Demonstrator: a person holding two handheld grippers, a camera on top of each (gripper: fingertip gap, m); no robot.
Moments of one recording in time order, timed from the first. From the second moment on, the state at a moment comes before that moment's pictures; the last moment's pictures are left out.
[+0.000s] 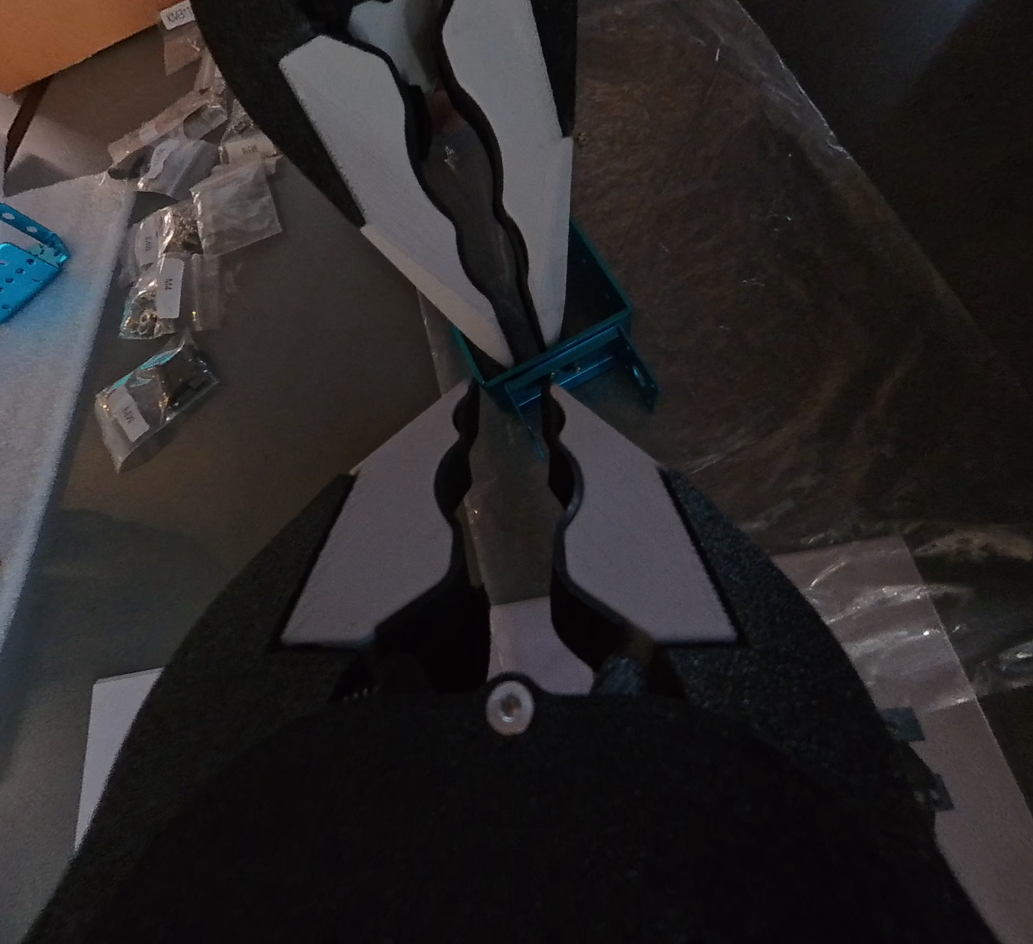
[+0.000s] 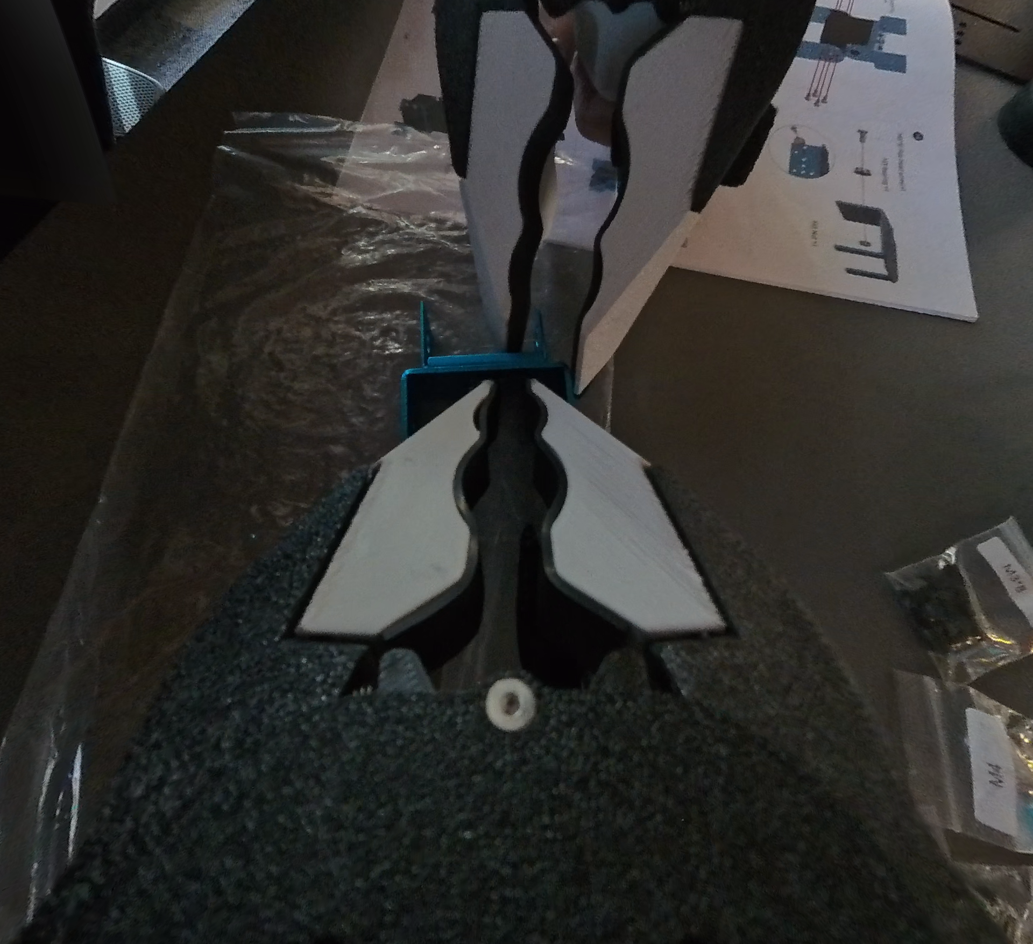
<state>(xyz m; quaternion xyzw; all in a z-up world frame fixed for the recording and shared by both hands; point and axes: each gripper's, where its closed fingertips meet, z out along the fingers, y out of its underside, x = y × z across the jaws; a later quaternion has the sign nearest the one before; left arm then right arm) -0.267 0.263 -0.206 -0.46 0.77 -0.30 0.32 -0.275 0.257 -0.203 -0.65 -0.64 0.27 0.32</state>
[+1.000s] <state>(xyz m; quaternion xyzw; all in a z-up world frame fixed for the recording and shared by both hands) -0.270 0.262 -0.207 -0.46 0.78 -0.28 0.33 -0.246 0.250 -0.214 -0.64 -0.71 0.20 0.21</state>
